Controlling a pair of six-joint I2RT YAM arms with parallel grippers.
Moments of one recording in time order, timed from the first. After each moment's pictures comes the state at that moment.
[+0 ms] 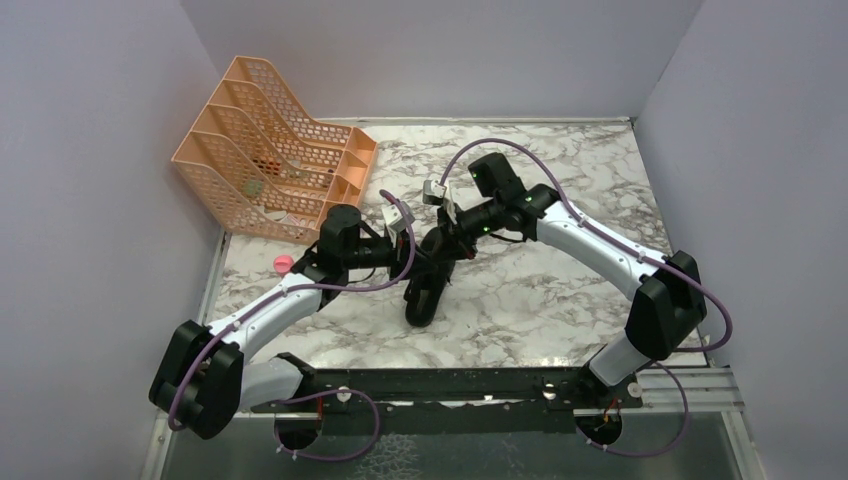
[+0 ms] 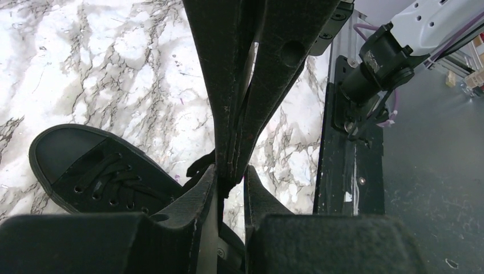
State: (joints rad) left arm -0.53 1.18 0.61 0.29 0.84 -0.13; right arm 0.67 1.59 1.32 -0.57 -0.87 -0.43
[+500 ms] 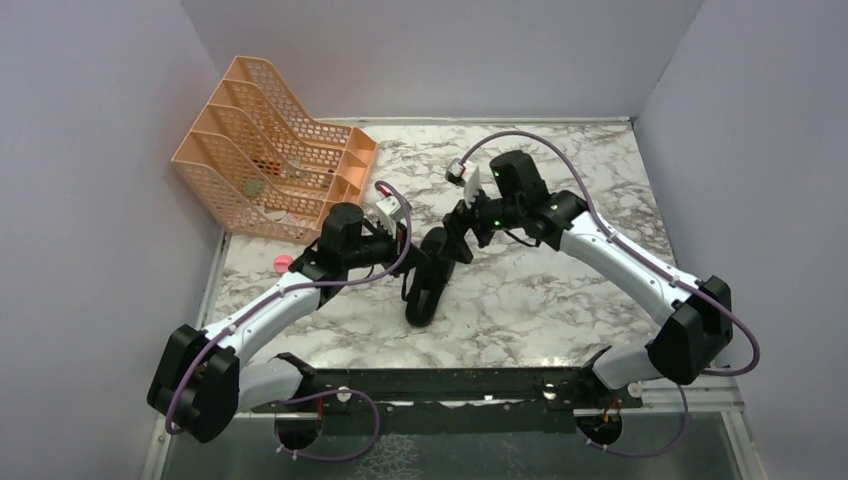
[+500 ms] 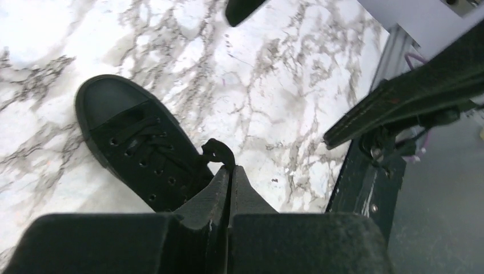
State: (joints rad) left arm -0.53 1.16 0.64 0.15 0.65 -0.20; right arm 0.65 1.46 1.26 -0.52 -0.53 -0.15
